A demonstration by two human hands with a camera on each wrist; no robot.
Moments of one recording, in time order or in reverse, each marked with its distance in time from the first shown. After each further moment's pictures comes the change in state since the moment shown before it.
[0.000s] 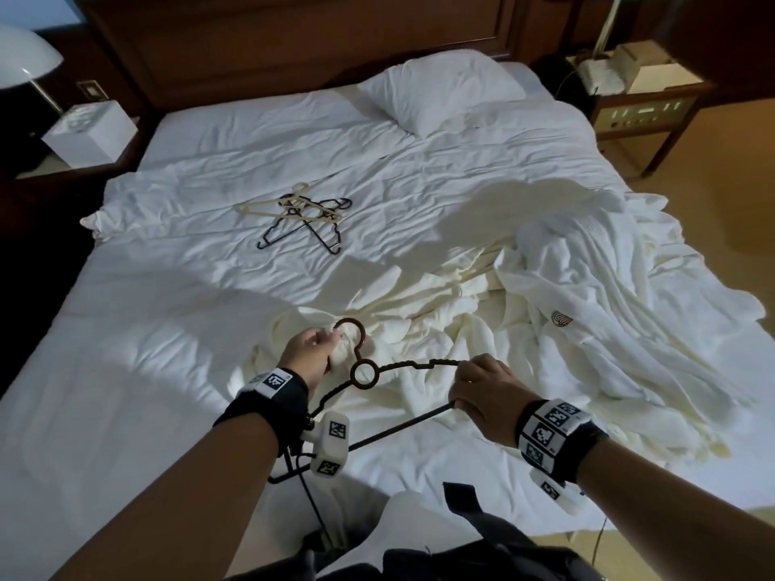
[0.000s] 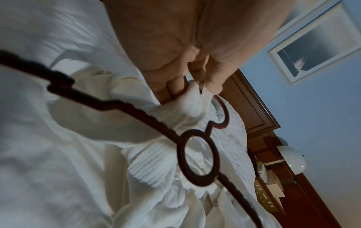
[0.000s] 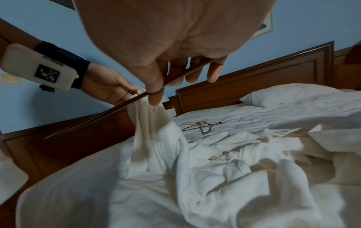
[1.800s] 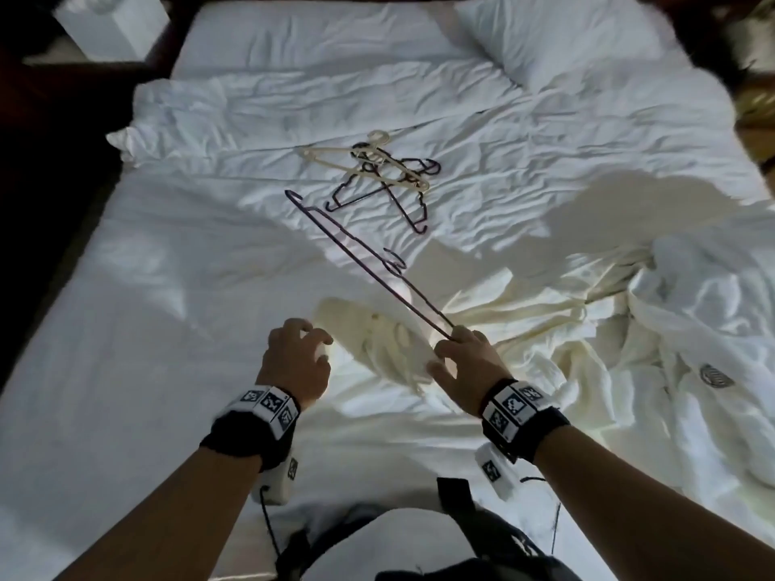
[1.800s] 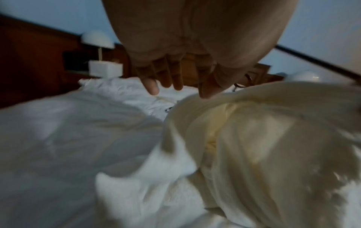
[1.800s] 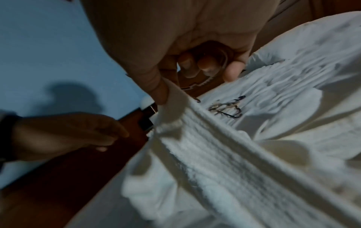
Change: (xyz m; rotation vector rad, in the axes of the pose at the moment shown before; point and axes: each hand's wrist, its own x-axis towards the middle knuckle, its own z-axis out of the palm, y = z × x) left_hand 0.107 -0.019 -0.202 0.987 0.079 0.242; right_hand 0.277 -0.094 0.109 0.162 -0.098 0.289
